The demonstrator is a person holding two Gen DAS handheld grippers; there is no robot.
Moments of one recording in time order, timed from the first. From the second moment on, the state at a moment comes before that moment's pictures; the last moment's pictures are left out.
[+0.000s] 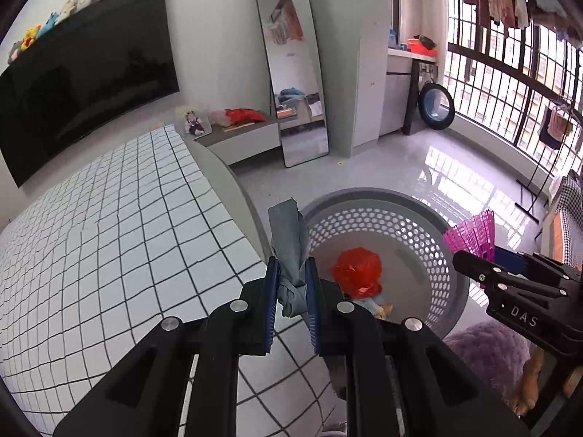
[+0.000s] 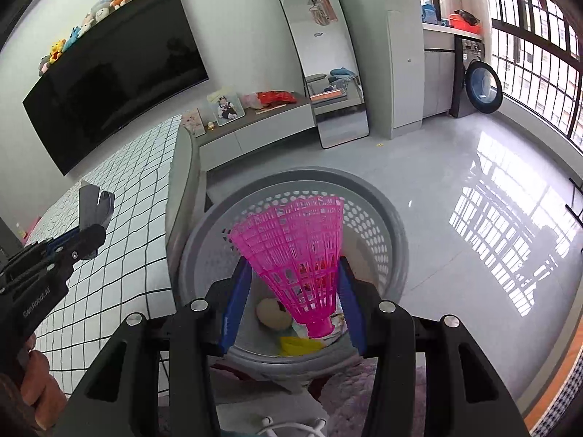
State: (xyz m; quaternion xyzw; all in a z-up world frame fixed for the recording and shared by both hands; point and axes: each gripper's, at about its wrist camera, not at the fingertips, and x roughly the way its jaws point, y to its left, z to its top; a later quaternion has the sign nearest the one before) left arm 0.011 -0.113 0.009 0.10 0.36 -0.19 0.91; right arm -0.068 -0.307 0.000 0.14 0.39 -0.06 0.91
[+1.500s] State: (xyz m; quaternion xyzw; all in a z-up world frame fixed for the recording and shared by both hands) left arm 0.031 -0.150 -0.008 0.10 0.39 -0.17 0.90; right arm -0.041 -0.332 -0.023 0.16 0.41 -0.05 0.90
